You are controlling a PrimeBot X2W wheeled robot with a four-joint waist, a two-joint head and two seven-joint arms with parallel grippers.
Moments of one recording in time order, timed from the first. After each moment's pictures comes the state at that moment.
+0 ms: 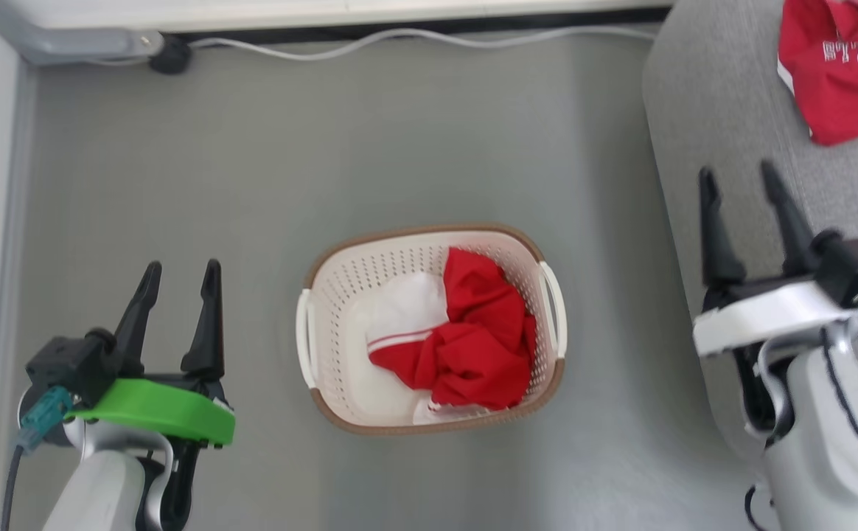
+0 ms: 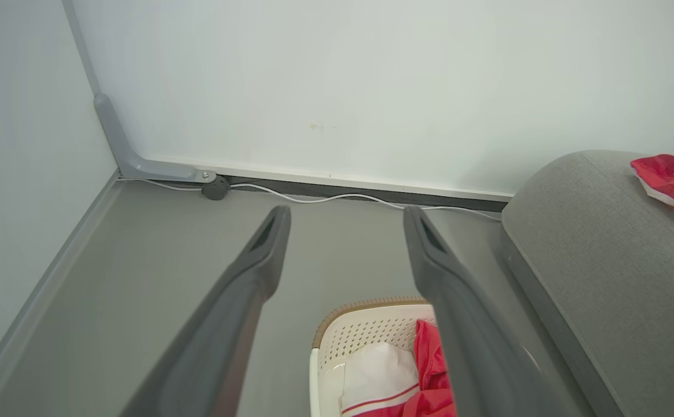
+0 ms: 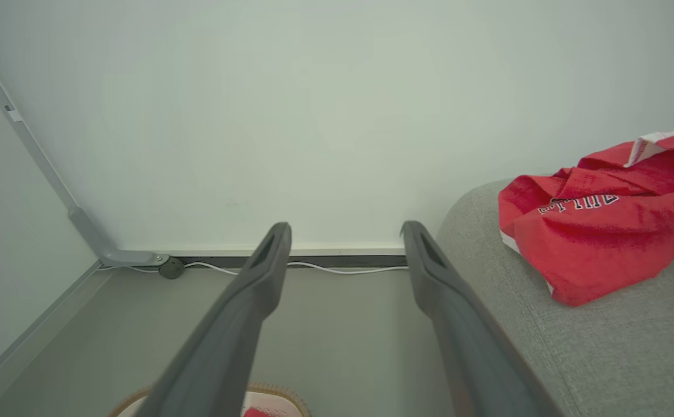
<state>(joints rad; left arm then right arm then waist) -0.17 0.20 -0.26 0.13 -0.55 -0.03 -0.25 -0.23 -0.09 0.04 0.19 0.14 0.08 -0.26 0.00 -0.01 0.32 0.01</state>
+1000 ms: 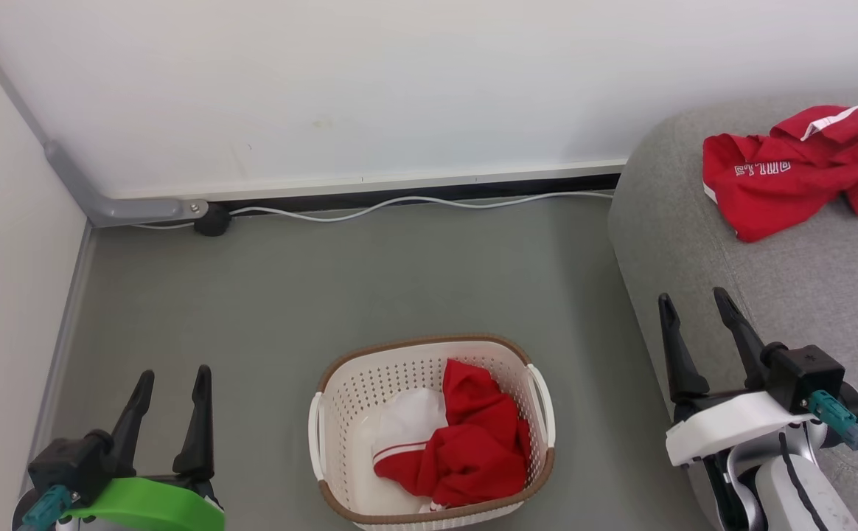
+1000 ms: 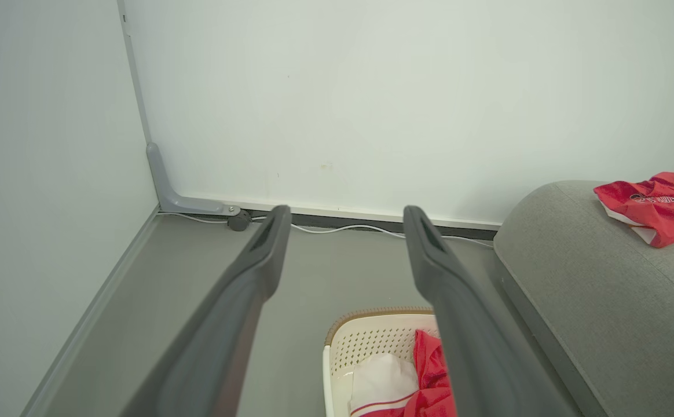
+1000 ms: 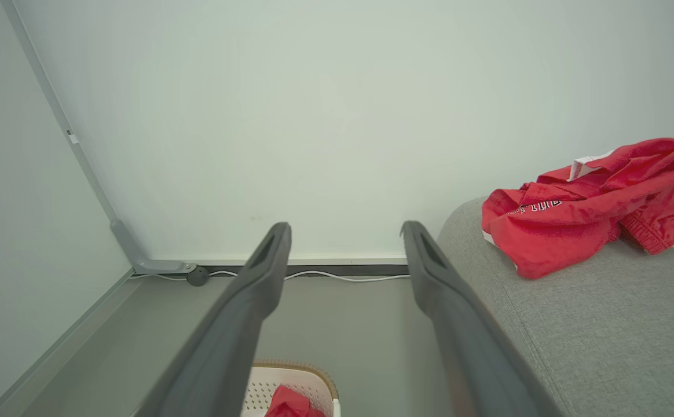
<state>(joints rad) 0.07 0.21 -0.21 0.10 -0.53 -0.03 -0.25 0.00 -0.06 0.11 0.18 0.13 0.05 -0.26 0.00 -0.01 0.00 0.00</state>
